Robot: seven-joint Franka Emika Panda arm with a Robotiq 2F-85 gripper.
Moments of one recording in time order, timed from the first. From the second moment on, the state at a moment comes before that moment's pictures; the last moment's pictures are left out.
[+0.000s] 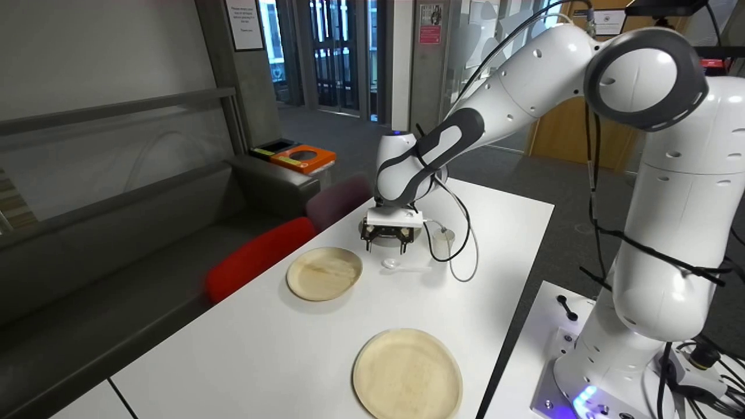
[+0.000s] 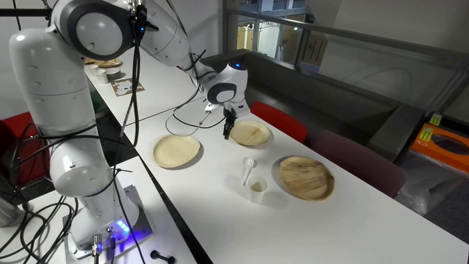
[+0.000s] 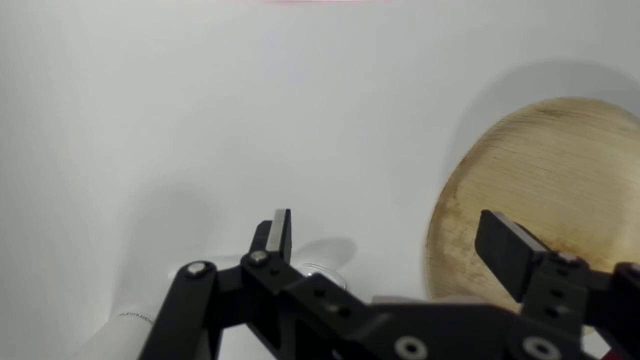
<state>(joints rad) -0.02 0.17 0.05 -2.25 0.15 2.44 0.83</state>
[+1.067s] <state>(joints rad) 0.06 0.61 -0.01 -1.96 0.30 2.73 0.88</state>
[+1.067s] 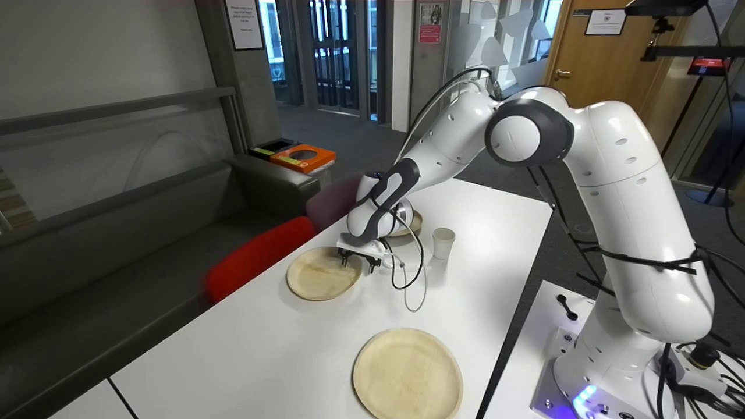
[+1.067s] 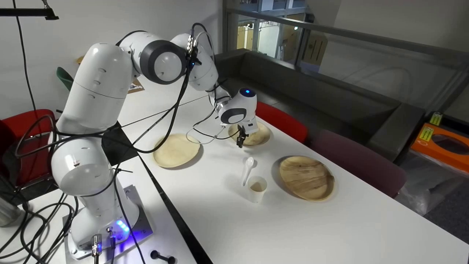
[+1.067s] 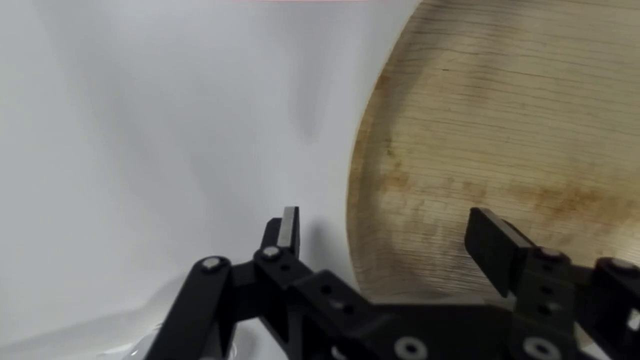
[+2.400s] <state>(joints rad) 0.09 0.55 -0.01 -1.99 0.30 2.70 0.83</state>
